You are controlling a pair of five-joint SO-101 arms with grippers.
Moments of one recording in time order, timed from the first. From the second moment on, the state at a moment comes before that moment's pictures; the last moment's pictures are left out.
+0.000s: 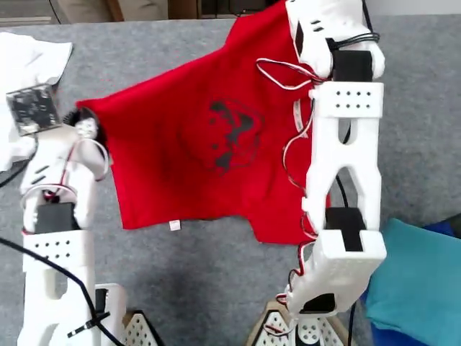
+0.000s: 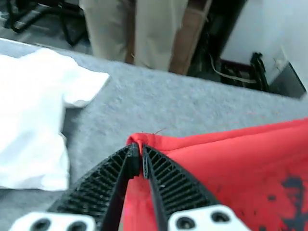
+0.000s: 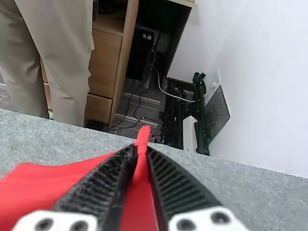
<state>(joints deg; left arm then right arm) -9.8 -53.0 54.4 27.6 -1.5 -3.3 15.3 -36.4 48.8 6.5</state>
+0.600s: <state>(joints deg) -6.7 -53.0 58.3 43.9 -1.5 -1.8 7.2 -36.4 78.9 6.5</state>
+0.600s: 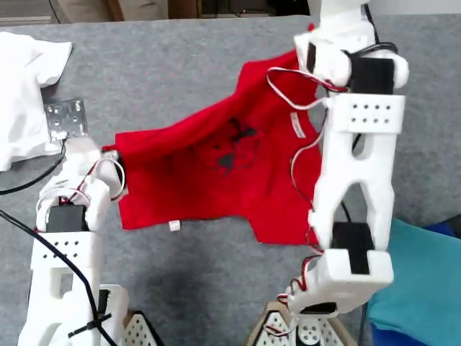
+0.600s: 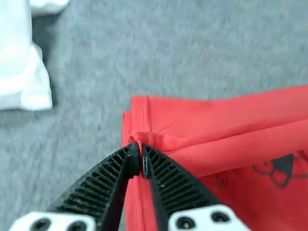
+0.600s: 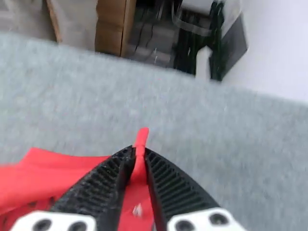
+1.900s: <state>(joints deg) -6.5 -53.0 57.7 66.8 -5.6 5.0 -45.6 36.4 91.8 9.4</state>
